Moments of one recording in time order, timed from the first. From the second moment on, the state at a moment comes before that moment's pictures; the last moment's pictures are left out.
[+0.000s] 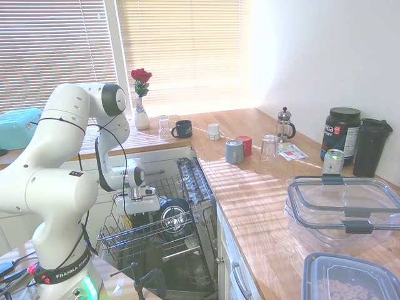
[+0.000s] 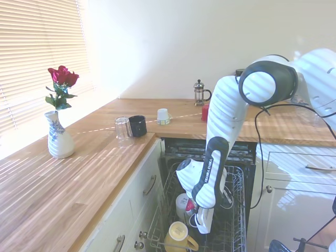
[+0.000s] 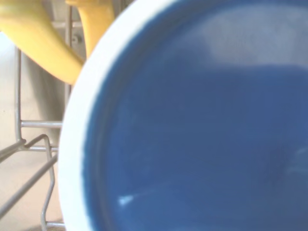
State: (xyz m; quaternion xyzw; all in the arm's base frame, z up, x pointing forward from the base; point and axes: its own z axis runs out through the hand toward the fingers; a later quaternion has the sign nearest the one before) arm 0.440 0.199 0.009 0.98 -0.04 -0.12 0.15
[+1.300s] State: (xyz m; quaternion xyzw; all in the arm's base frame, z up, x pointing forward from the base) arm 0.484 0.216 0.206 0.99 -0.07 0.00 0.09
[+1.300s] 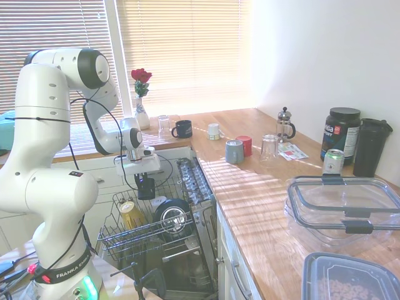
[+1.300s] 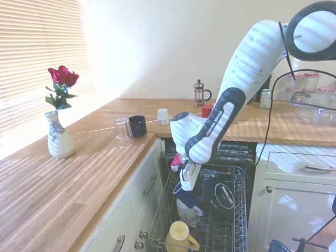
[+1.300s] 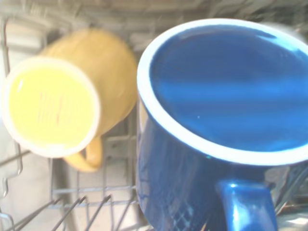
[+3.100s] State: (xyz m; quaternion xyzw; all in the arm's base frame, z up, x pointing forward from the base) arm 0.667 -0.019 0.385 0.96 -0.29 0.04 -0.02
